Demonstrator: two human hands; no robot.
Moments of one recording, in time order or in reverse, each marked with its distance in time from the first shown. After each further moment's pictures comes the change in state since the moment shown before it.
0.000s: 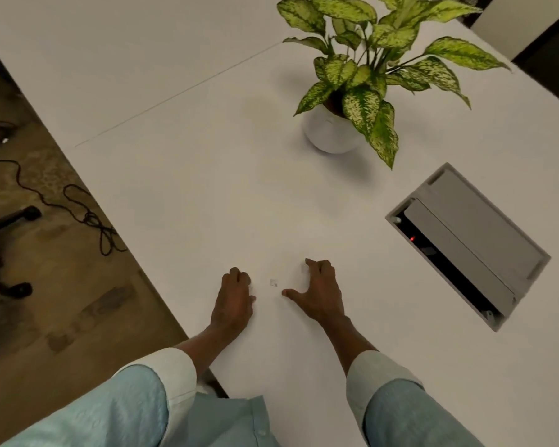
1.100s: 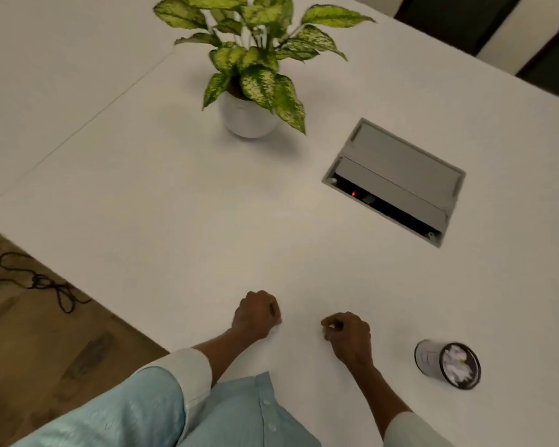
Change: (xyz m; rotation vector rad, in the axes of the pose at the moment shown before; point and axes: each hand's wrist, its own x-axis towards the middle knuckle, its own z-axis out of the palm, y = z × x) left_hand -0.037 0.078 0.037 -0.041 -0.478 0.096; right_hand -0.170 0.099 0.018 0.406 0.221 0.484
